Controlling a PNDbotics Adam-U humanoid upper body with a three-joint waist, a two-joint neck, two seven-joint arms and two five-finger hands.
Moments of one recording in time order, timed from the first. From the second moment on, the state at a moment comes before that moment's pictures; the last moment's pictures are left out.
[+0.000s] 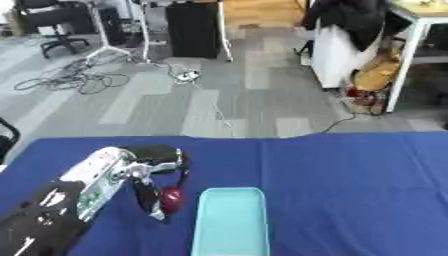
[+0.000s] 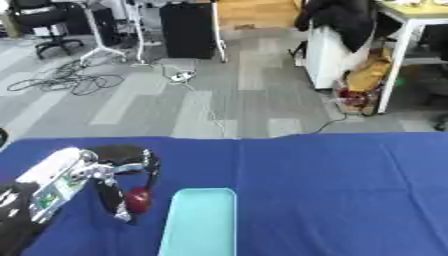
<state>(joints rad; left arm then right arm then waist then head) -0.95 0.55 -0.44 -1.11 -0.70 -0.36 -0.46 -0.39 -0.48 -0.06 -1.99 -0.76 -0.70 -0.09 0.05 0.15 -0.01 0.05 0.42</state>
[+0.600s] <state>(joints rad) -0.99 0.45 -0.47 -1.07 -0.67 -0.47 -0.39 -0.41 -0.47 -0.06 -1.99 -0.77 -0.67 -0.09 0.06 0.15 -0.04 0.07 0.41</state>
